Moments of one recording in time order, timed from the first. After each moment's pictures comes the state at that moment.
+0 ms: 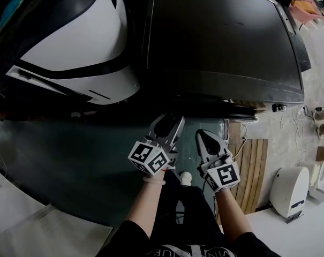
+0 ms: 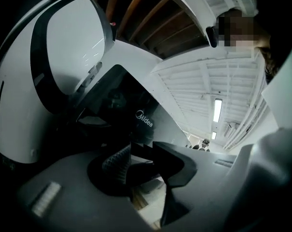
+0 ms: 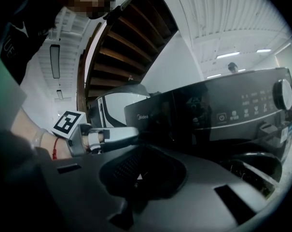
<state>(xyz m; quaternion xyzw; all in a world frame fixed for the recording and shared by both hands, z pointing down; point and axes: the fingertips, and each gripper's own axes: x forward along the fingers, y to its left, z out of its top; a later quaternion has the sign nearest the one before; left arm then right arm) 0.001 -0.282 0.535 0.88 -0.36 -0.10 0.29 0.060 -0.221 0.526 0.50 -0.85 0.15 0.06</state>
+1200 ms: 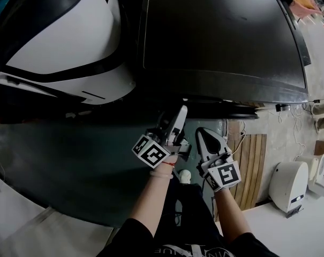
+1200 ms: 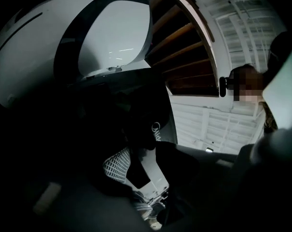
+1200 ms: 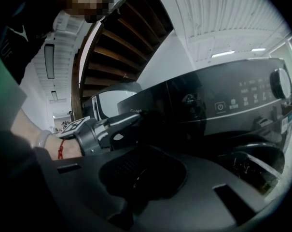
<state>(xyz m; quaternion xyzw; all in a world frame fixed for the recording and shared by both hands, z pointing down) 0.004 -0.320 0.531 0.80 -0.31 -0.32 0.41 0.060 -0.240 0.536 0.52 -0.84 0.16 0.03</state>
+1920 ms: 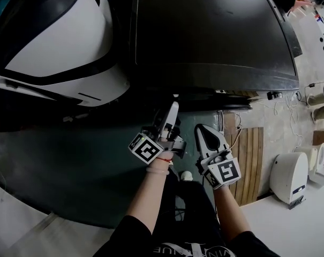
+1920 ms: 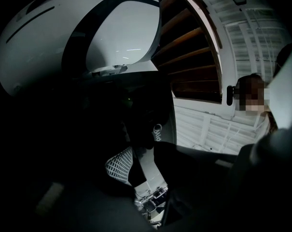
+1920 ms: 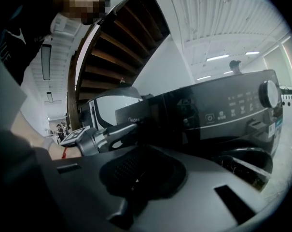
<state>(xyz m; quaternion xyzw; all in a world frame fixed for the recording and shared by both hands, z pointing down) 0.002 -0.309 0.530 0.78 -0.29 -0.34 0.44 0.071 -0.219 0.523 0.54 -0.82 0.16 0.04</state>
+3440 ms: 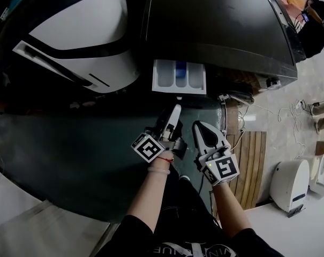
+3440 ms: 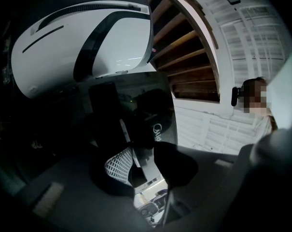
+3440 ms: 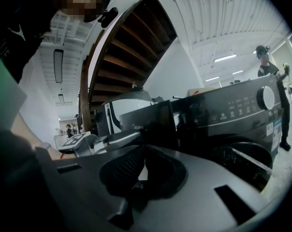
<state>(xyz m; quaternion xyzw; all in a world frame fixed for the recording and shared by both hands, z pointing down) -0.009 -0.226 0.532 0.77 -0.31 -0.33 0.45 0.051 -0.157 0.506 0.50 -0.85 0.14 0.02</state>
